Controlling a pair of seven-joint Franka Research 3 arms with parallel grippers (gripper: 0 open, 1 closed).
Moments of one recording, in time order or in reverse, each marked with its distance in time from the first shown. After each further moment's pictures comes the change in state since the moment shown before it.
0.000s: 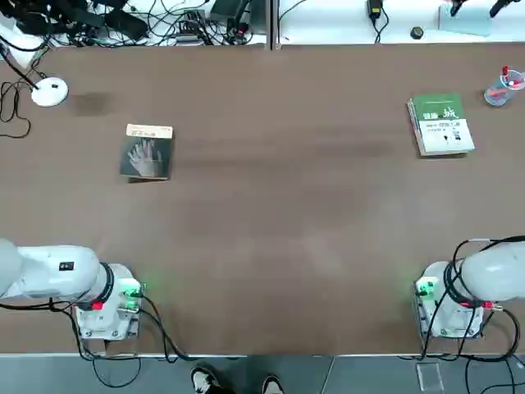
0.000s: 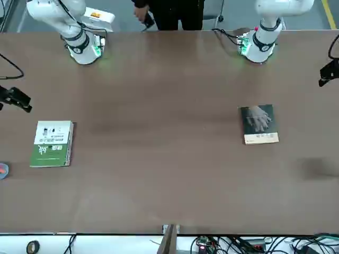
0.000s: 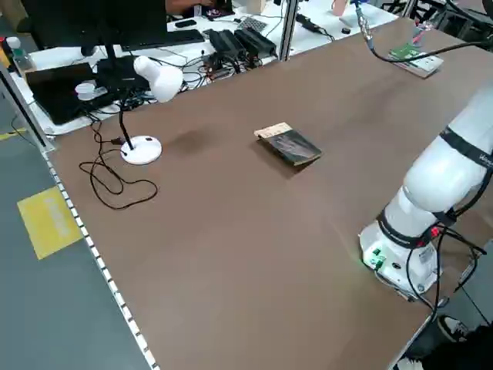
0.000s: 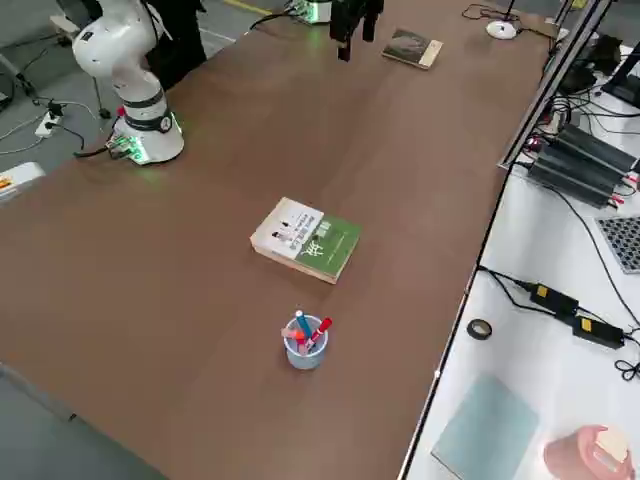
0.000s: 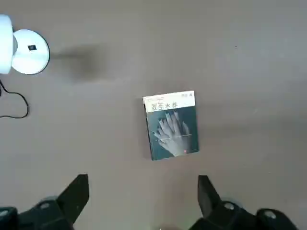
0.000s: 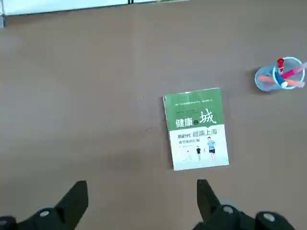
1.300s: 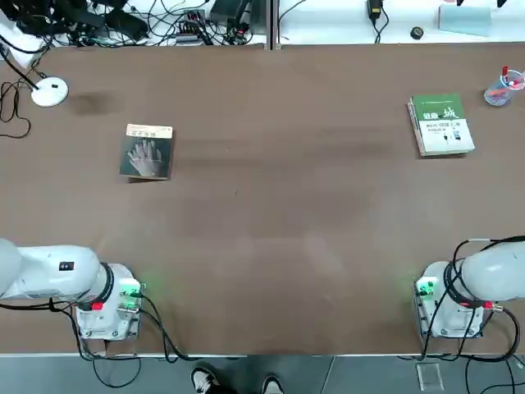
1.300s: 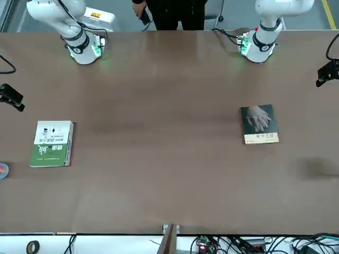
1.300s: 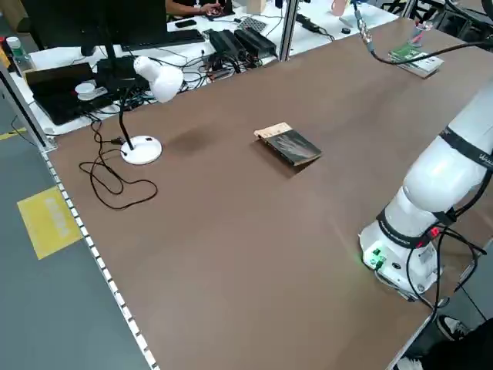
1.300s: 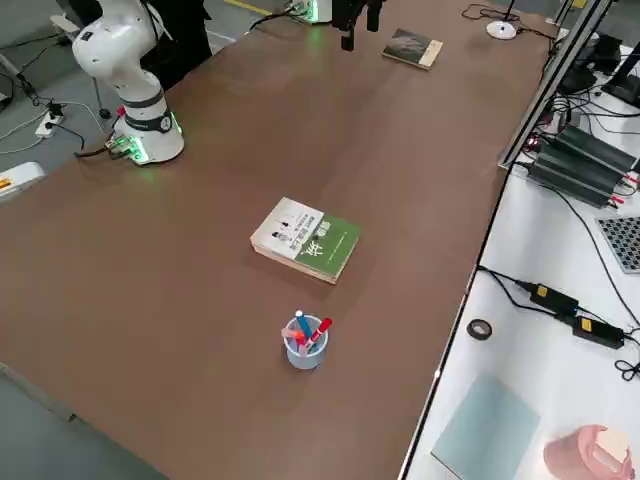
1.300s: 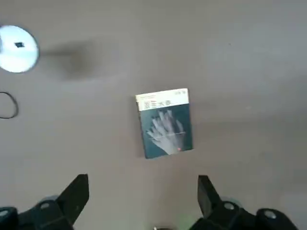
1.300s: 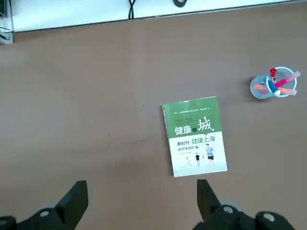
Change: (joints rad) left arm 0.023 0.008 0.003 -0.026 -0.065 0.002 0.045; right arm -0.002 -0.001 -0.007 0.037 0.000 -0.001 0.003
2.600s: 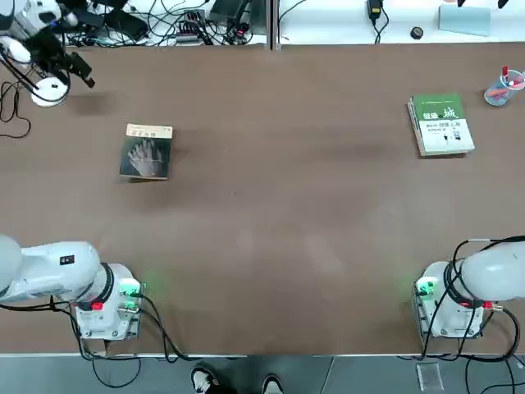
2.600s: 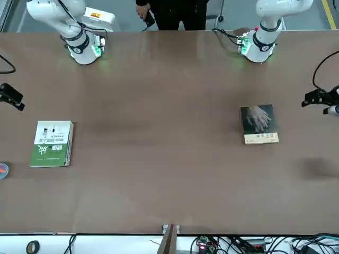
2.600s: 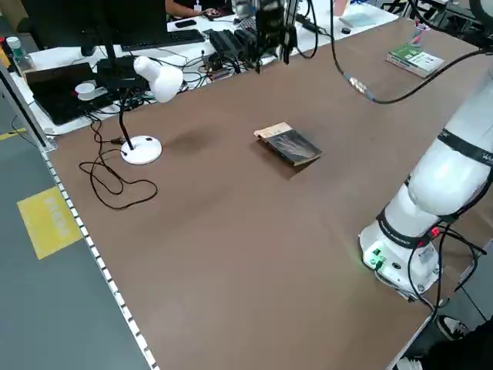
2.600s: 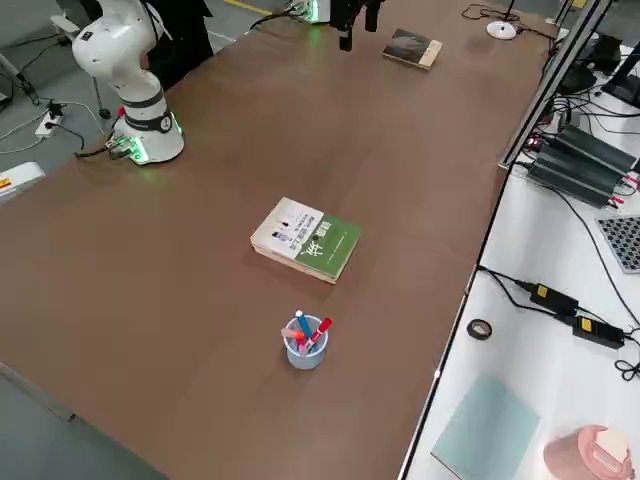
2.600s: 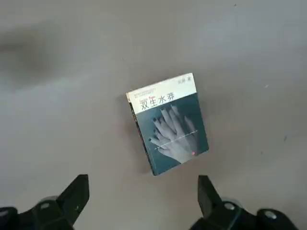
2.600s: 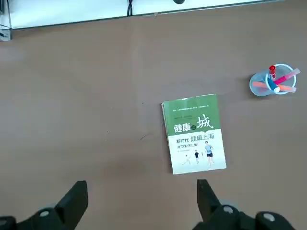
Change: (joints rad) left arm 0.129 0.071 0.006 -0.347 -0.110 0.315 0.323; right arm 0.000 0.000 0.000 0.001 -0.001 -0.013 0.000
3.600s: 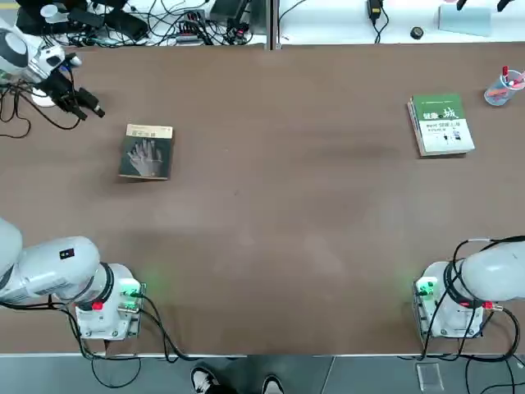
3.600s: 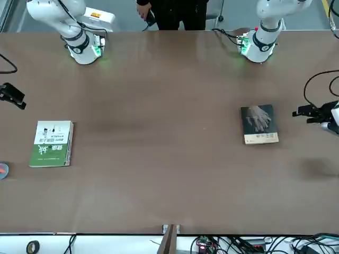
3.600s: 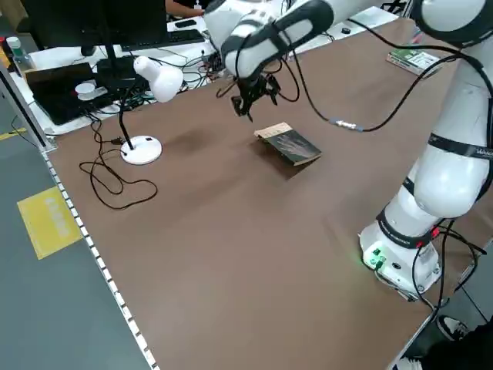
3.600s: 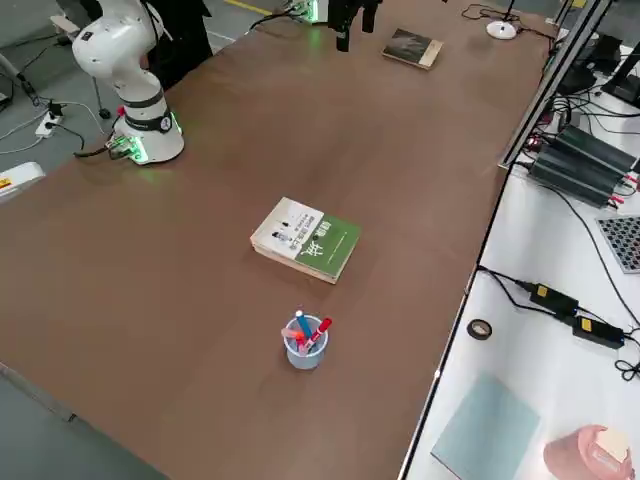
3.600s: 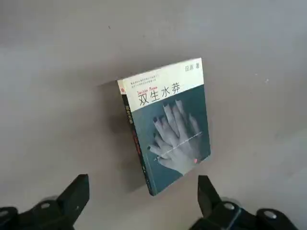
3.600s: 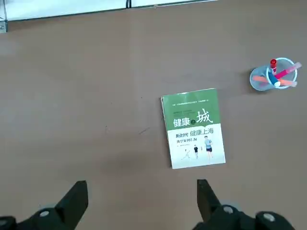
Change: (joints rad) left arm 0.134 0.234 0.002 -0.050 -0.196 0.076 0.235; right arm 0.001 0.002 0.001 0.000 0.000 -0.025 0.000
